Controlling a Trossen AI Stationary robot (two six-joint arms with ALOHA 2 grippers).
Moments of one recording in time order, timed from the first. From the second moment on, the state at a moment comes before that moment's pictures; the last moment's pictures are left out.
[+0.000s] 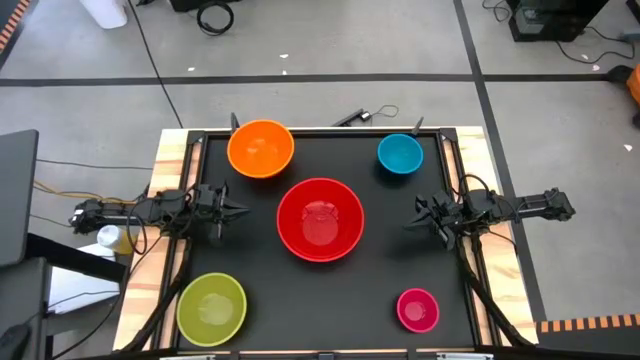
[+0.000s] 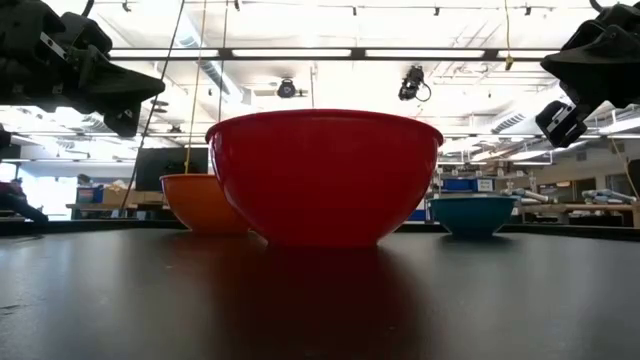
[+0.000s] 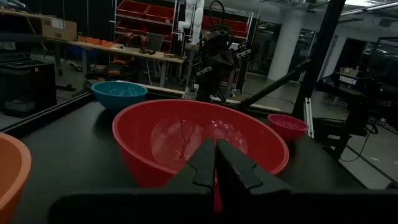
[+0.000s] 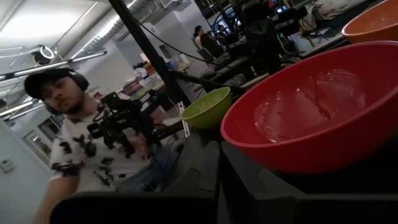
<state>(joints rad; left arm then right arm) -0.03 0.01 0.01 0.05 -0.09 -0.17 0.11 0.01 0.01 0.04 -0.12 0.57</state>
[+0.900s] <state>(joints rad) -0.03 0.01 0.01 0.24 -0.40 -0.10 0.05 0.03 0.01 0.29 1.00 0.20</state>
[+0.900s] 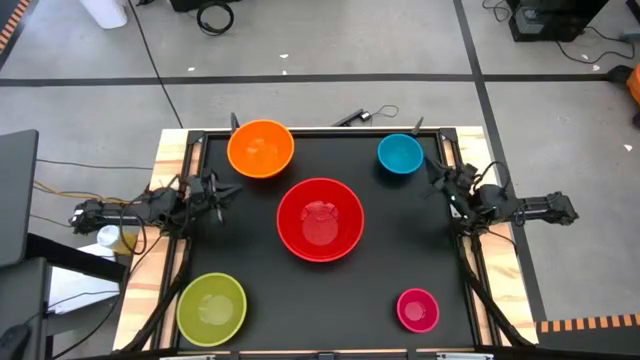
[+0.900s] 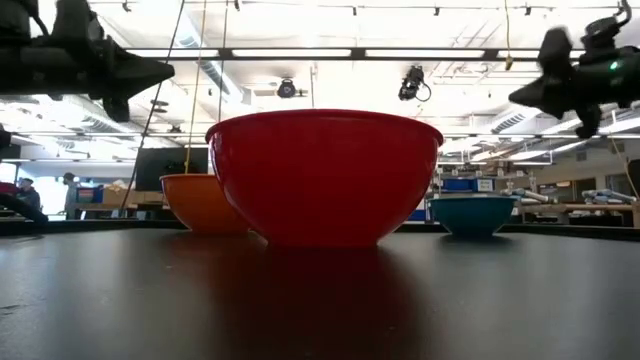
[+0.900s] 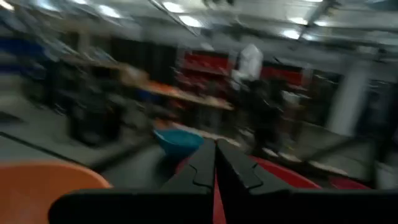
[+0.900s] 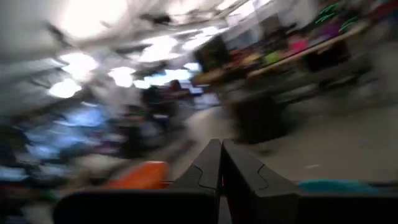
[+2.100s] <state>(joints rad) 0.21 0.36 0.06 0.52 -0.60 -0.02 -0.53 1.78 1.28 -0.01 0.07 0.29</state>
